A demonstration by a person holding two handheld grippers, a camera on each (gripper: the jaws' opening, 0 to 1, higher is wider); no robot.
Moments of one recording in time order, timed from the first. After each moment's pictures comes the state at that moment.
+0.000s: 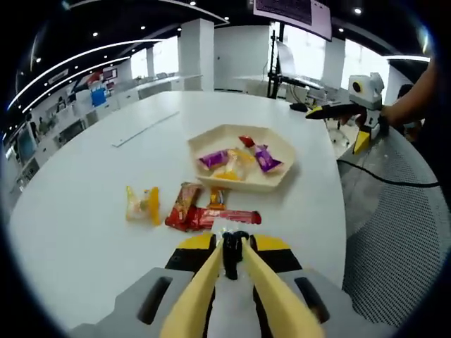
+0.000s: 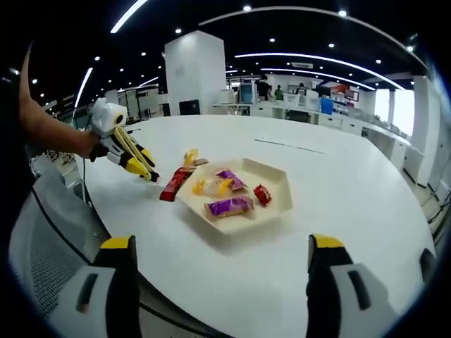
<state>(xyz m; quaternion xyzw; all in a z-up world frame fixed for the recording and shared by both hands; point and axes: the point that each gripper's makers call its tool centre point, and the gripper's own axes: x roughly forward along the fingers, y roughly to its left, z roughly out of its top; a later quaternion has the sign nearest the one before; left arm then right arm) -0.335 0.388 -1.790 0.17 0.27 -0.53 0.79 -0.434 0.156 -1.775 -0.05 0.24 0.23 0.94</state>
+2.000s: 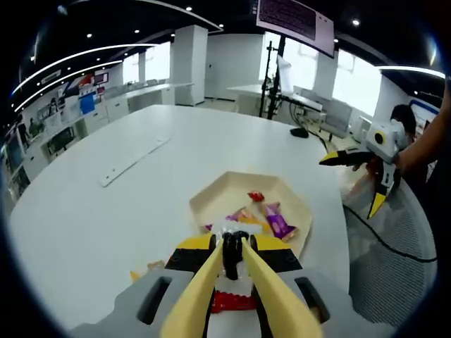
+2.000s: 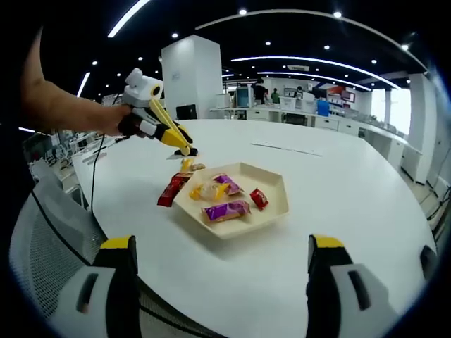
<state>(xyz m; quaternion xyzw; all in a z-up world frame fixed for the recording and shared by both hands) -0.274 0.297 -1.742 0.14 0.26 -0.56 0.77 -0.432 0.152 -1.771 -0.04 0.23 0.22 0.95</state>
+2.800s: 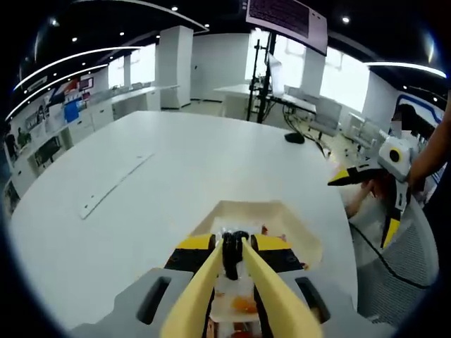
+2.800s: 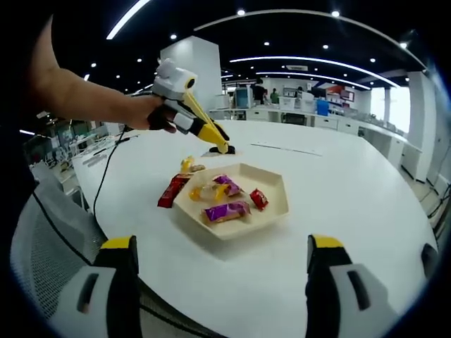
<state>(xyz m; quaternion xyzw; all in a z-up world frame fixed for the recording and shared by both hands) -0.250 0.220 -1.737 0.15 0.26 -0.60 0.74 -0.432 0.153 -1.770 -0.04 0.23 0.22 0.95</state>
